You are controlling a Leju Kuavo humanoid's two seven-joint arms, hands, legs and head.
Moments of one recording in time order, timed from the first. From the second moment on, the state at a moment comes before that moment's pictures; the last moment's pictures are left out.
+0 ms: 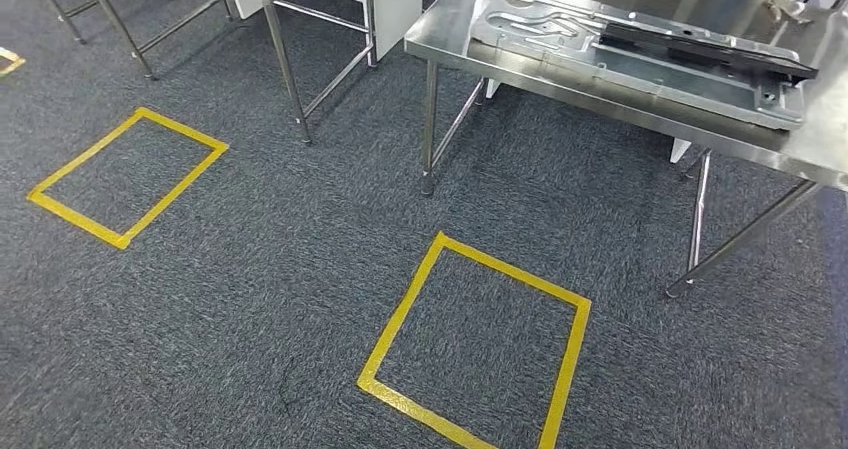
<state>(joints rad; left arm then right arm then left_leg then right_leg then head) -0.08 -0.10 1.32 -0.22 -1.26 0.02 -0.33 -0.02 0.09 -0.81 -0.18 0.80 0.06 0.07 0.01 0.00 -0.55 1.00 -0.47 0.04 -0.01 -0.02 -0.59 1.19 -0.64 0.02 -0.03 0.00</state>
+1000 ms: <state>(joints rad) -0.06 -0.07 1.32 -0.22 -1.22 0.06 -0.24 -0.01 0.09 -0.77 -0.18 0.94 0.07 0.09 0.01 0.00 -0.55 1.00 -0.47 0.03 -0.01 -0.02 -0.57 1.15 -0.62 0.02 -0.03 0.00</state>
